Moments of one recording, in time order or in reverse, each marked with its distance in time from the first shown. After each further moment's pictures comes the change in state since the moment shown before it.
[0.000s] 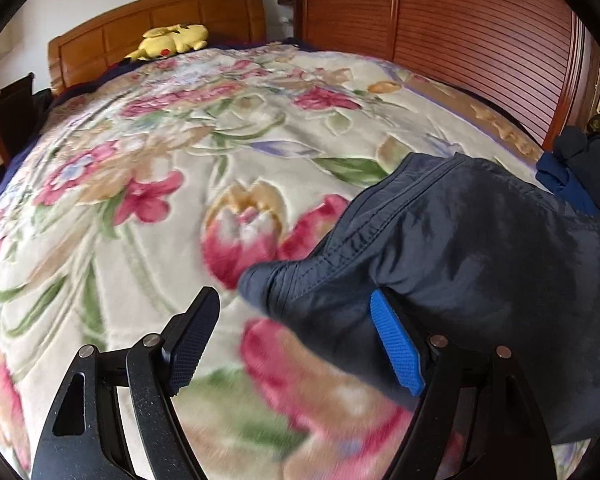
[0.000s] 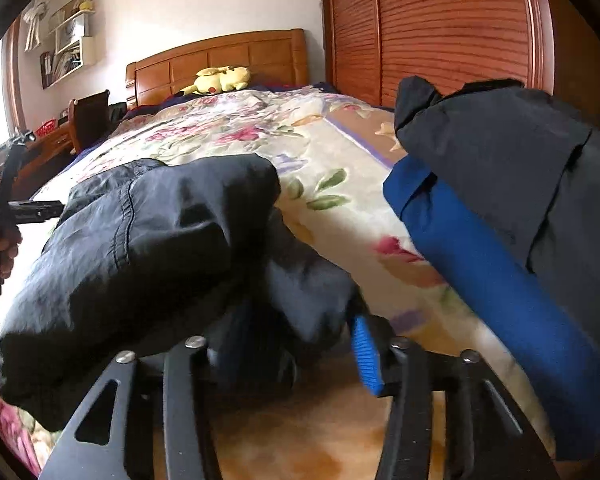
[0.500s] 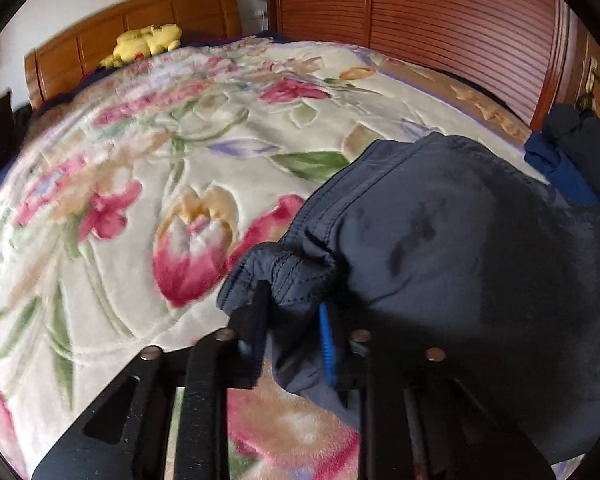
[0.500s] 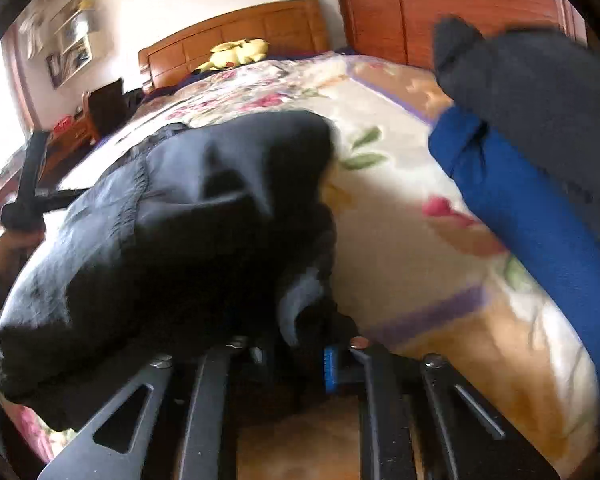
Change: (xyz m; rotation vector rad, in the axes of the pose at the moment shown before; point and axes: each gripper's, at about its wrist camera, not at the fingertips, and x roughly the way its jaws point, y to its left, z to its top) left arm 0.005 -0.041 0.009 0.079 0.012 0.001; right arm 0.026 0.012 0.003 -0.045 0.084 0.099
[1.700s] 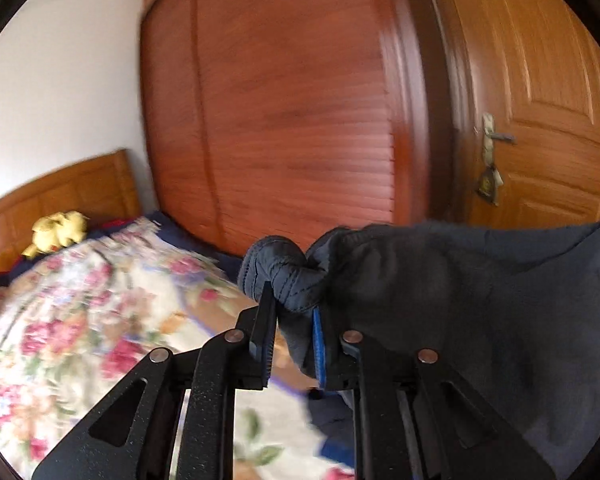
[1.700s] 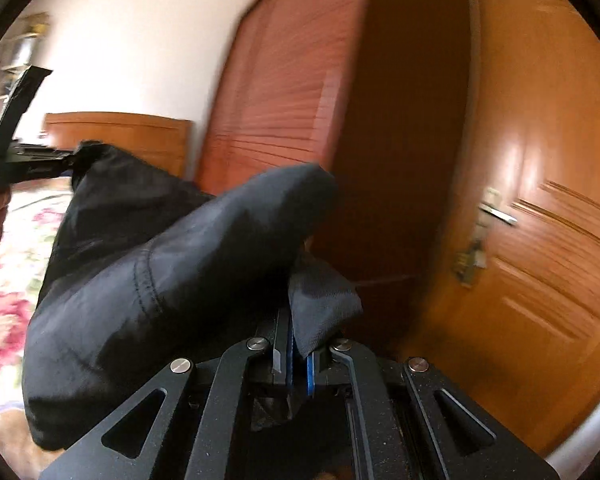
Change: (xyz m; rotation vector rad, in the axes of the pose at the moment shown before) left arm -0.119 -0.343 0.243 0.218 -0.440 -0.206; right arm -0.253 -0.232 0.084 0.006 -0.354 -0.645
